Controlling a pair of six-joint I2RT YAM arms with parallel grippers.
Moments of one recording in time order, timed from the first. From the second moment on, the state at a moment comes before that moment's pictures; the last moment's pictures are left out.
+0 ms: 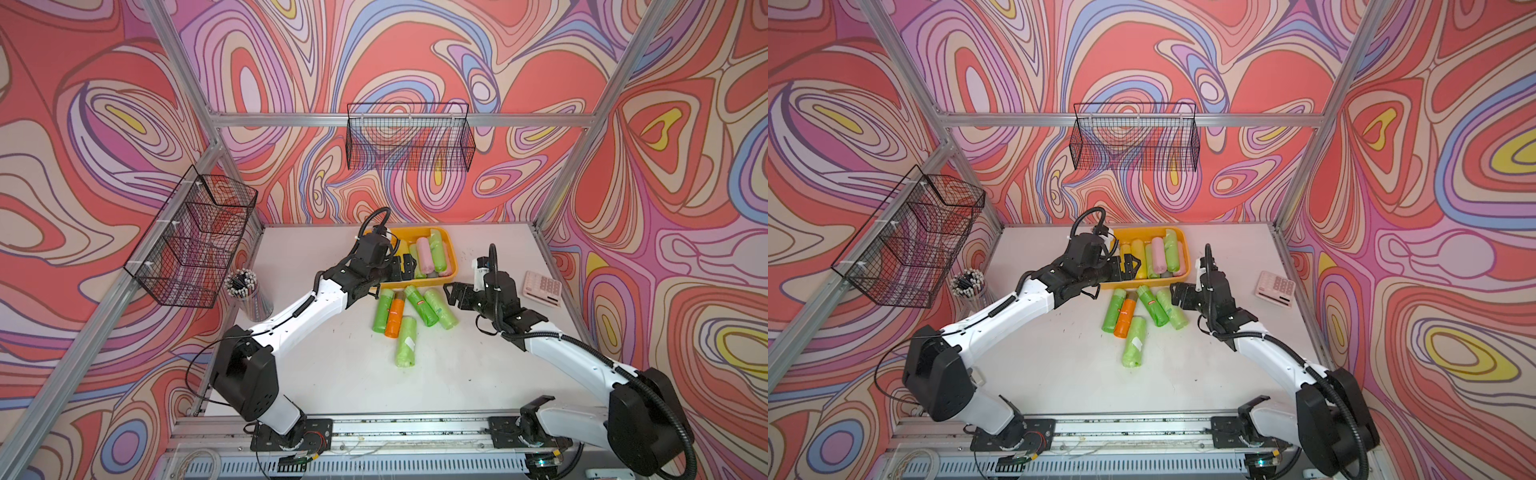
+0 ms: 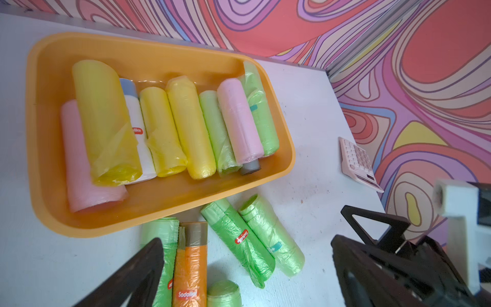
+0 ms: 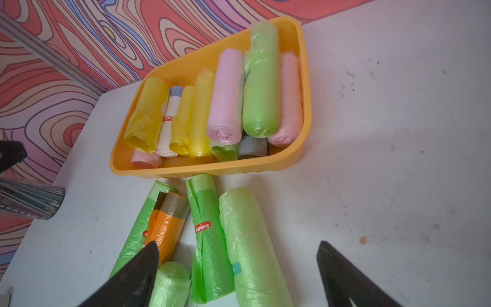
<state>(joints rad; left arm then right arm) -0.62 1.50 1.24 -0.32 0.01 -0.58 0.39 1.23 0.70 0.00 -0.04 0.44</state>
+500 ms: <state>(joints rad) -0.63 1.06 0.91 -0.33 -0.05 -0.65 0.39 1.31 0.72 -0.09 -0.05 0.48</state>
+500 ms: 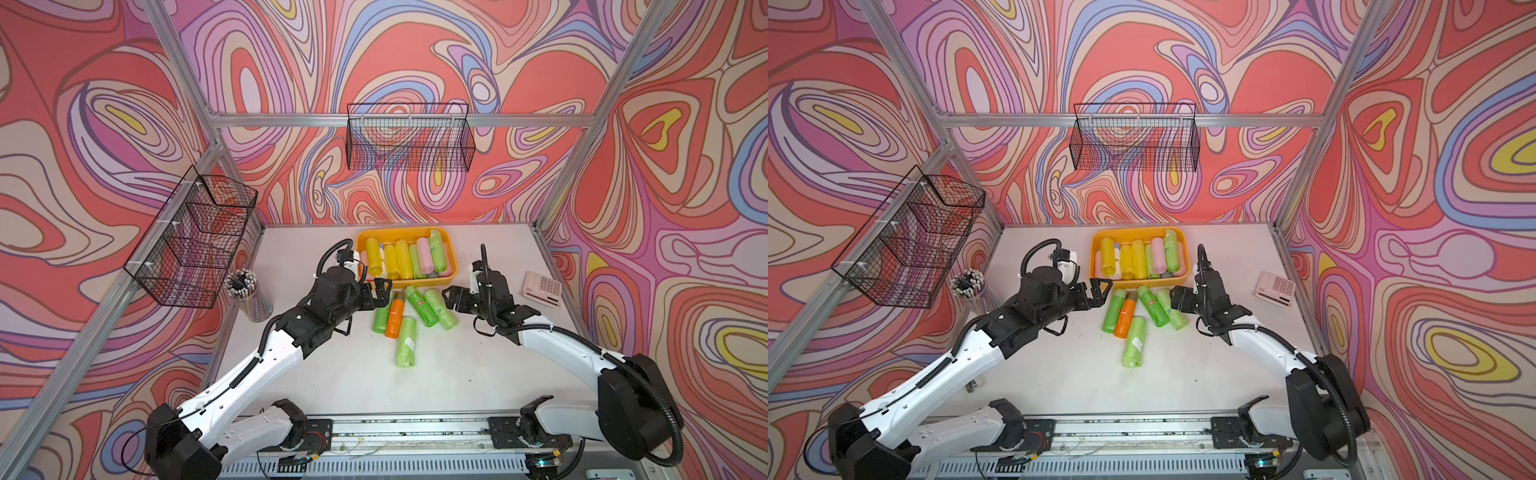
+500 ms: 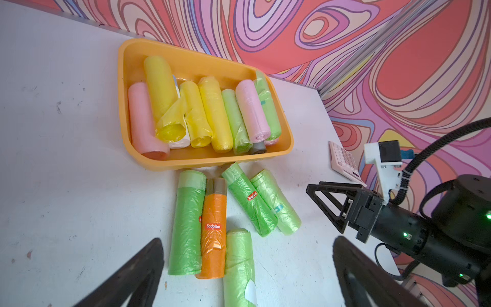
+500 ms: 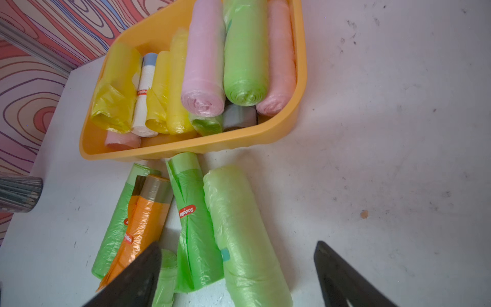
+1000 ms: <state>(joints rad) -0.63 0.91 0.72 -0.34 0.00 -0.74 0.42 1.44 0.72 -0.09 -0.07 0.50</state>
